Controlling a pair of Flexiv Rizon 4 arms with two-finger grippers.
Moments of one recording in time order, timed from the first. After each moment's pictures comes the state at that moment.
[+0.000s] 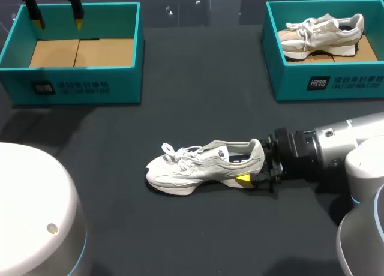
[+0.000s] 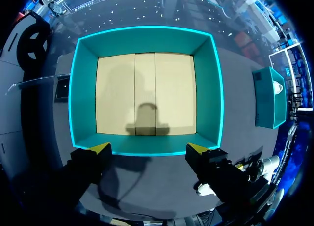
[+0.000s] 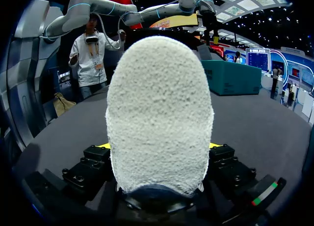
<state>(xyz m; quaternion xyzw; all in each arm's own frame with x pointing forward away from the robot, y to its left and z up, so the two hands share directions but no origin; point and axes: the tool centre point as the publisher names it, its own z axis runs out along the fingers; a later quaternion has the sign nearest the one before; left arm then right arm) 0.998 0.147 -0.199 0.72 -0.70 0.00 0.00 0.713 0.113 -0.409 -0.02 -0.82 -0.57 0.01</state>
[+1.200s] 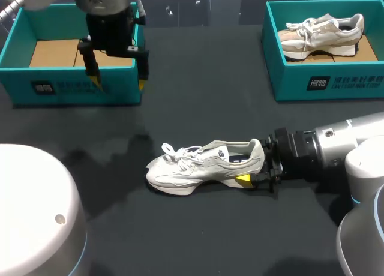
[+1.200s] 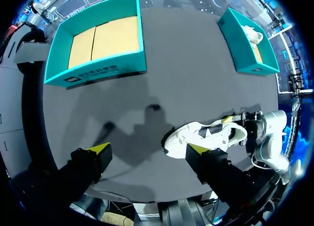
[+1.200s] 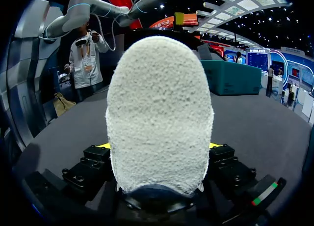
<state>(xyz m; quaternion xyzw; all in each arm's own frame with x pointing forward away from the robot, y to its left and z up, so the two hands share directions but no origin) 0.774 -0.027 -0.190 0.67 -0.74 -0.02 0.00 0.713 0.113 -0.409 -0.02 -0.82 -0.57 0.01</state>
